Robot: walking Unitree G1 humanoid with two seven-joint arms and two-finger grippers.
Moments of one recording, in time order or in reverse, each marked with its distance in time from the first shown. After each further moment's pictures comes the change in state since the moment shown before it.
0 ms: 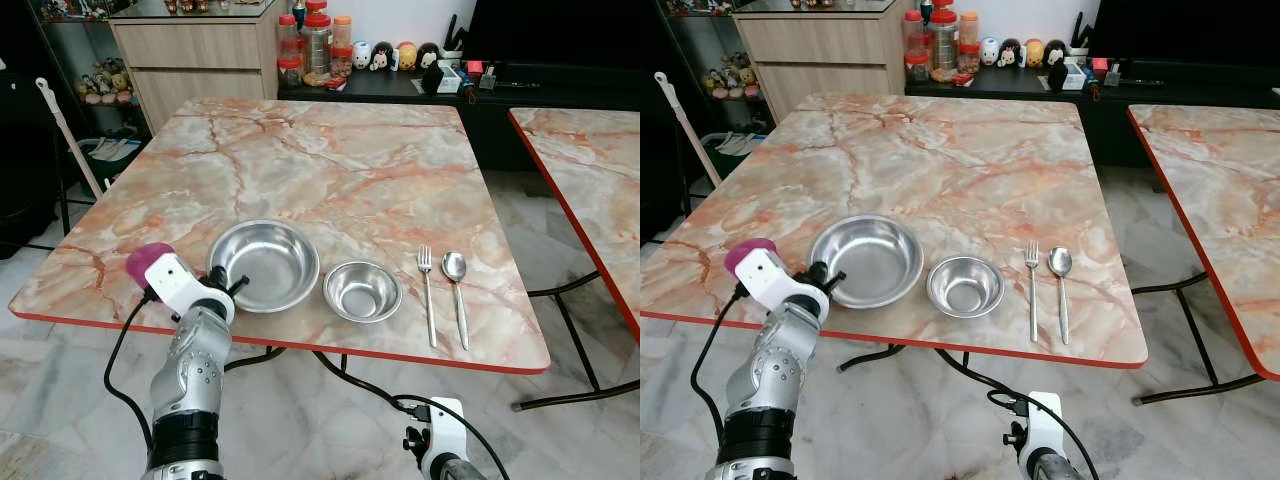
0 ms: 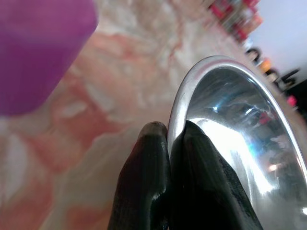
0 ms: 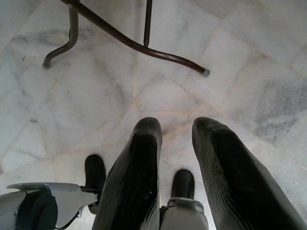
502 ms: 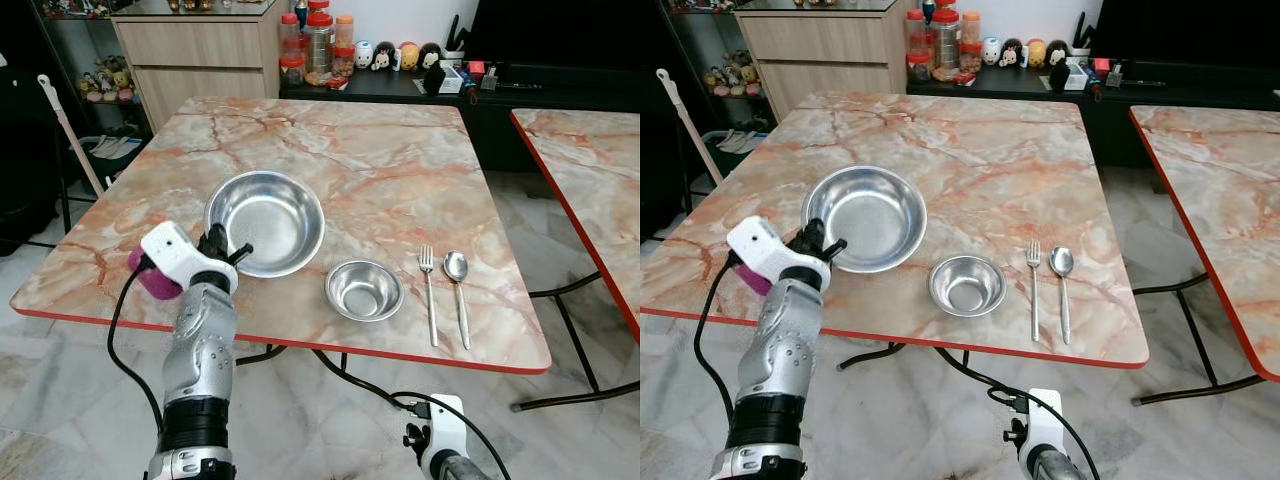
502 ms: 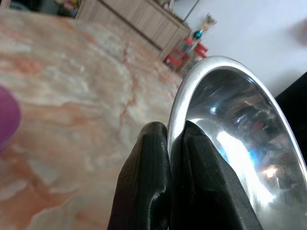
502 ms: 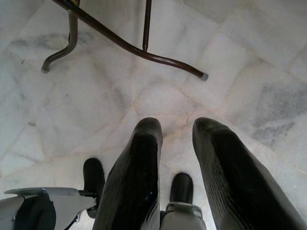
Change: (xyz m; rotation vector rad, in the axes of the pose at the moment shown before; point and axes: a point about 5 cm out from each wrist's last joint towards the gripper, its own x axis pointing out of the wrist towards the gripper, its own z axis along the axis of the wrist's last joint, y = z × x) left arm 0.000 -0.035 0.020 0.051 -0.209 -0.150; right arm 0.001 0.000 0.005 0.004 -0.012 -0.008
